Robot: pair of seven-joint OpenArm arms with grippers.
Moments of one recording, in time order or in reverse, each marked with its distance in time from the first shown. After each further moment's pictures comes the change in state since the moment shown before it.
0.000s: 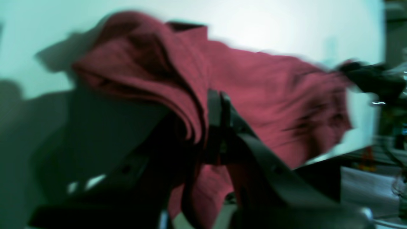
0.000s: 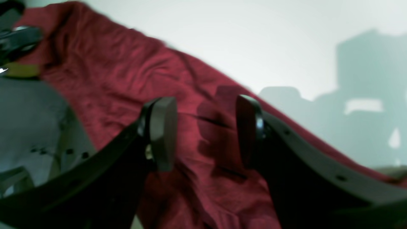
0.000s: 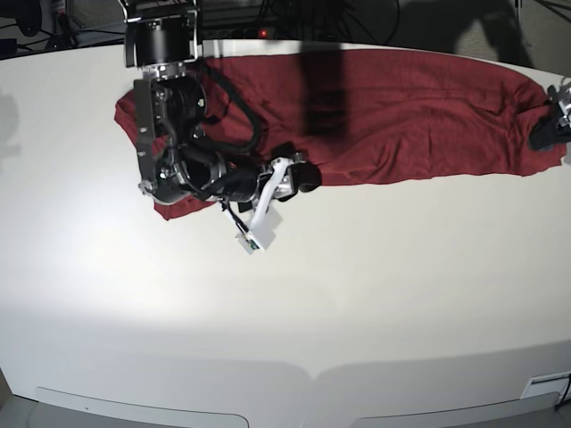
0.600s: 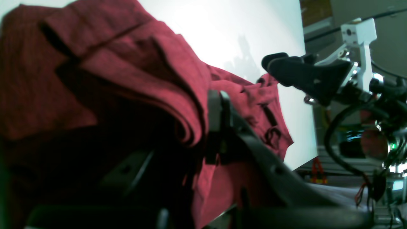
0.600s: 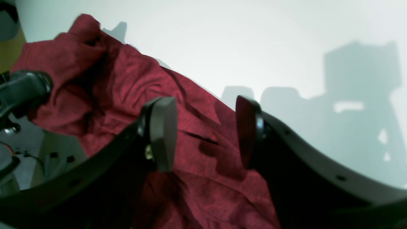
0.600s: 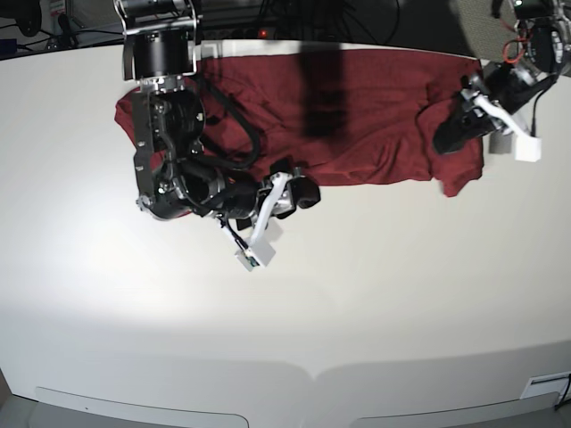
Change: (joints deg) left arm 2.5 29.1 -0.1 20.5 12.4 3.5 -2.9; right arm 2.8 0.0 0.0 0.1 -1.0 0.0 0.5
